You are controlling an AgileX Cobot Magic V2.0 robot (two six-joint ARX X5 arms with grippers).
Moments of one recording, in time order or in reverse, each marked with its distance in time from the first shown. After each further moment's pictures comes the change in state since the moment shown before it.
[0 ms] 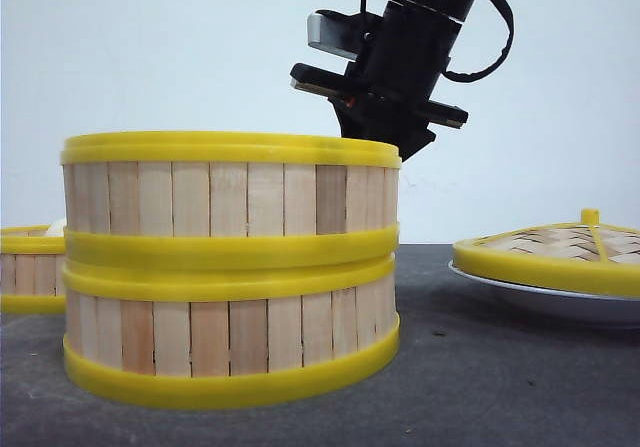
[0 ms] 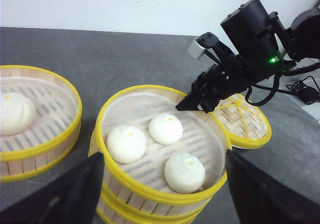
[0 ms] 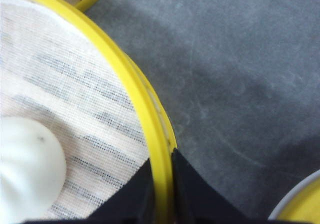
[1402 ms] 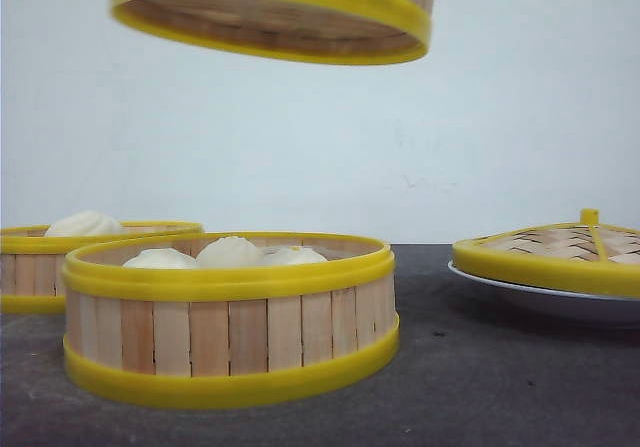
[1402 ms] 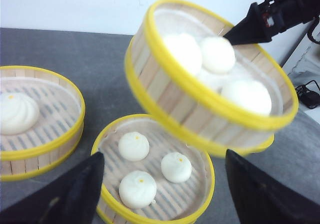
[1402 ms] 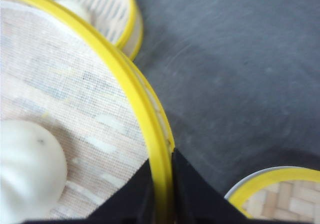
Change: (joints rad) left arm 0.000 0.000 0.000 0.001 -0.015 -0.018; right arm -0.062 -0.089 0.393 -0.365 -0.073 -0.074
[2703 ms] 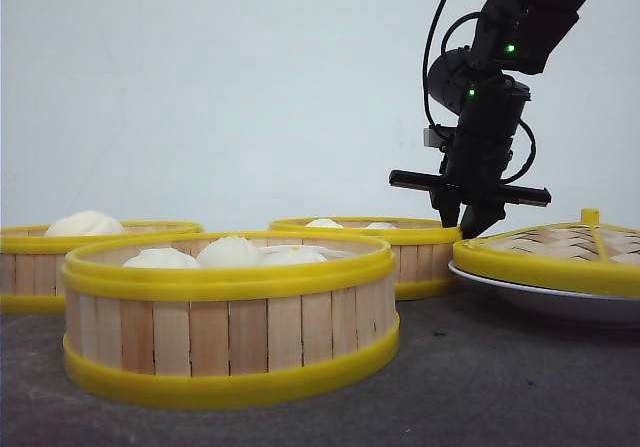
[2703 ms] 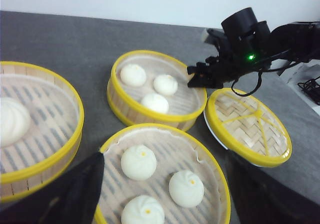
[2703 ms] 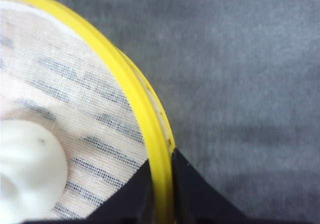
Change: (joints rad) left arm 0.000 0.283 0.000 0.212 0.000 -0.018; right arm -0.285 0.451 -0.146 0.484 0.162 0.385
